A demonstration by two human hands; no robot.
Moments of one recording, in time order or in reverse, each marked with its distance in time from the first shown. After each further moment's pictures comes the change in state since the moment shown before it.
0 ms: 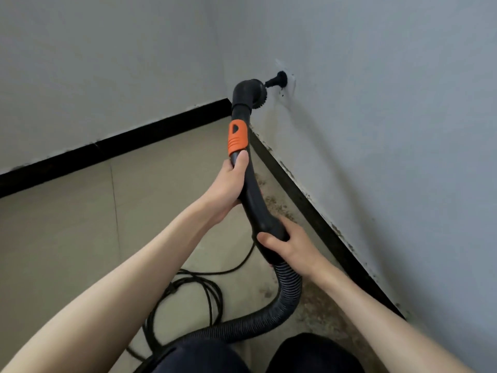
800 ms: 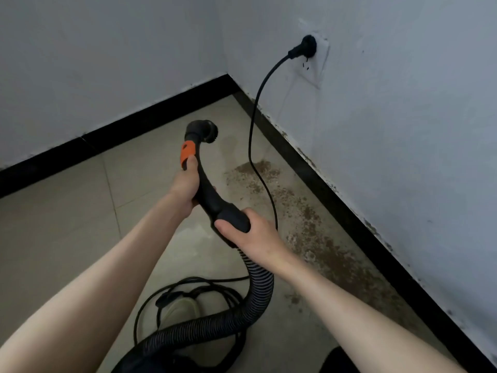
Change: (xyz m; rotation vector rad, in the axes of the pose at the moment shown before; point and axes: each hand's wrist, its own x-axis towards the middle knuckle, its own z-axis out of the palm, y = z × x) left_hand 0.115 -0.039 -0.119 0.002 0.308 -0.235; right_hand 0.092 0.000 0.095 -0.145 -0.003 0.138
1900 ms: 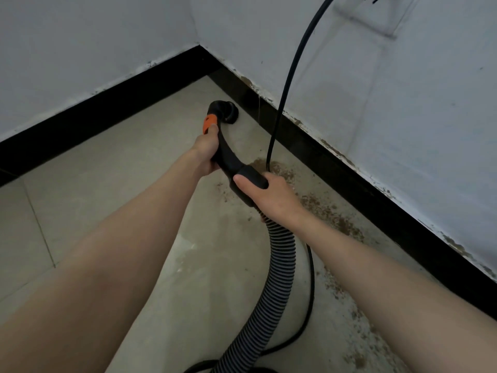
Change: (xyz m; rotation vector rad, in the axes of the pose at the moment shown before) left_hand 0.229 0.016 0.082 0.101 -0.325 -0.040; right_hand 0.213 0.050 0.000 -0.022 0.294 0.098
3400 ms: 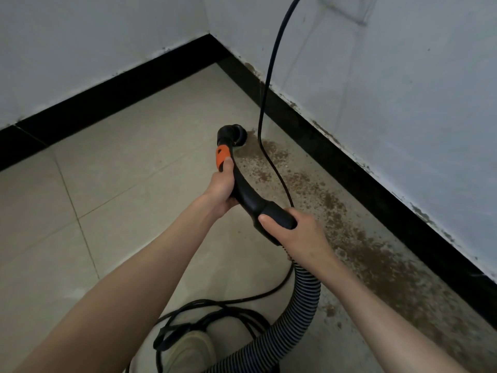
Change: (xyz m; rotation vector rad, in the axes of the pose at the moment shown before) left_hand -0.114 -0.098 0.016 -0.098 0.009 -0.120; right_hand -0.139 0.055 -0.025 0.012 0.054 0.056
